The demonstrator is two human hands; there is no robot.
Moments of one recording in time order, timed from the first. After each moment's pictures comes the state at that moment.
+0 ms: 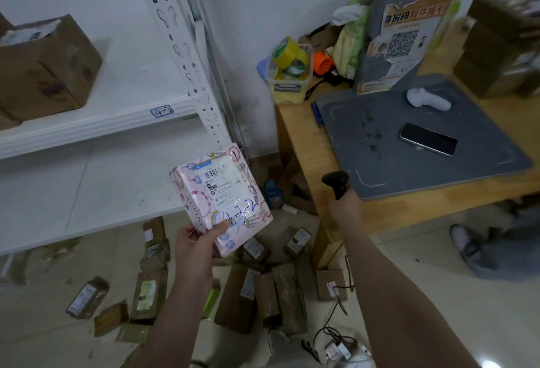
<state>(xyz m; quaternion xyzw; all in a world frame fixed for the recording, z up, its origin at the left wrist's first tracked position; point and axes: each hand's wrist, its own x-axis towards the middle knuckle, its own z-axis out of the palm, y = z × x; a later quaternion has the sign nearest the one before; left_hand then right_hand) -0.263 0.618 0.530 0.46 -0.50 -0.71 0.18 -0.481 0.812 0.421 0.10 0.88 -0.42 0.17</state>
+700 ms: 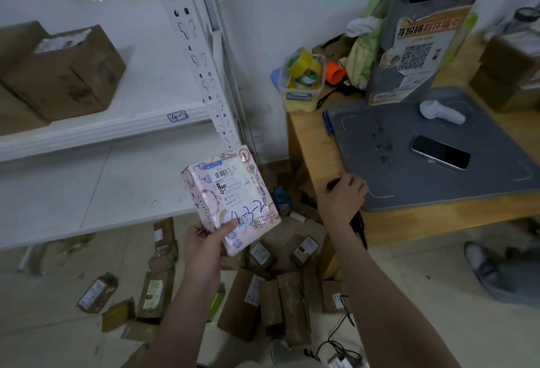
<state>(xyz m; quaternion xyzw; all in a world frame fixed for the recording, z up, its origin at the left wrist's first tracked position) -0.268 0.628 0.544 0.46 -0.49 -0.71 0.20 -0.478 0.770 0.453 0.02 0.94 -0.33 -0.03</state>
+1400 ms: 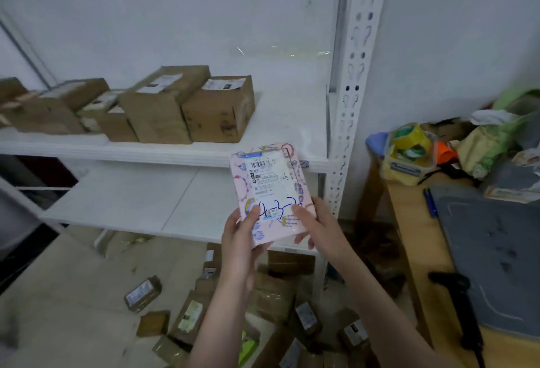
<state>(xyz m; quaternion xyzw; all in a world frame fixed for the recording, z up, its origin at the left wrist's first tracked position) -0.237 0.487 0.614 0.40 -0.42 -0.74 0.35 -0.369 0.572 0.603 -0.29 0.68 -0.59 0.32</state>
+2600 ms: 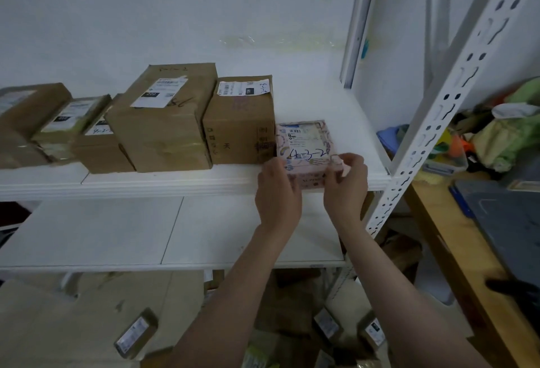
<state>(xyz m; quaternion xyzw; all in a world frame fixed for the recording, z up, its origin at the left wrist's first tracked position) -0.315 0.277 0.614 0.31 -0.86 -0.28 0.30 -0.393 0.360 0.611 -0.12 0.80 -0.58 -0.07</state>
